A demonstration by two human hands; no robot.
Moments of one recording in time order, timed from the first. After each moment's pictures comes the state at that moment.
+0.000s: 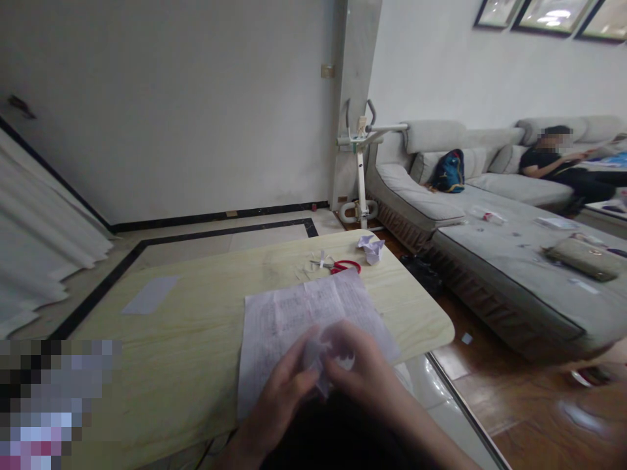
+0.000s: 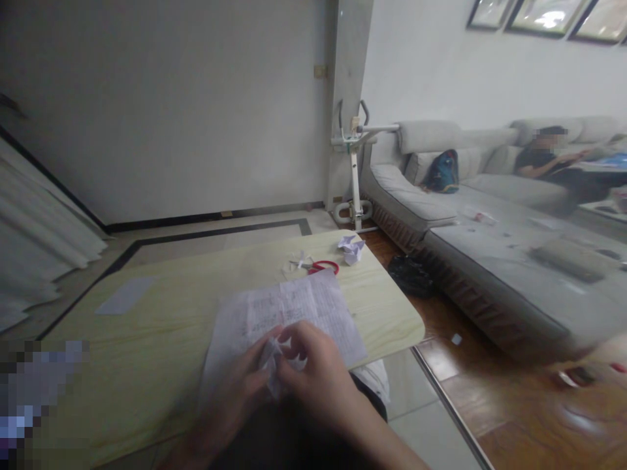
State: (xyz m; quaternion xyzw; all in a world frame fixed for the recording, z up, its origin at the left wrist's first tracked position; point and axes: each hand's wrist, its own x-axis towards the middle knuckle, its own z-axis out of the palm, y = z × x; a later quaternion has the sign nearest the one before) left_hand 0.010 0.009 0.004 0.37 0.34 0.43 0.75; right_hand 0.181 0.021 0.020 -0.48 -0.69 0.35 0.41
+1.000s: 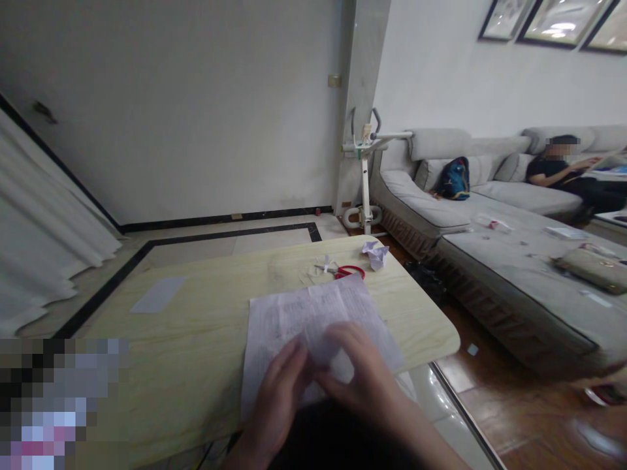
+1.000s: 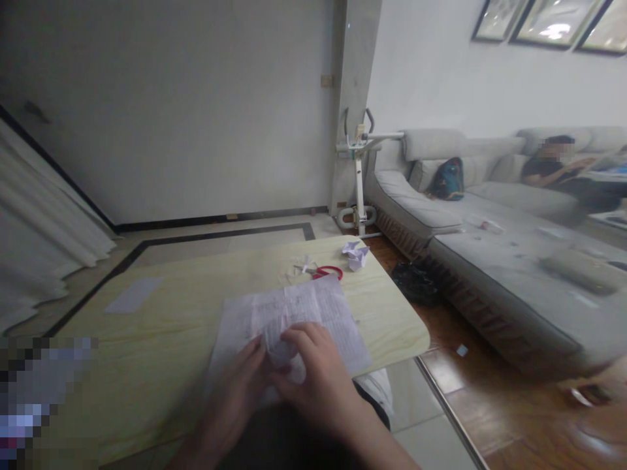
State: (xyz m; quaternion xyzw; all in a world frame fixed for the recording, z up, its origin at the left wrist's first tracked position) left_hand 0.024 0.013 -0.011 0.26 0.39 0.55 0.69; right_hand 0.181 0.020 0.016 -0.41 -0.78 0.20 0.43
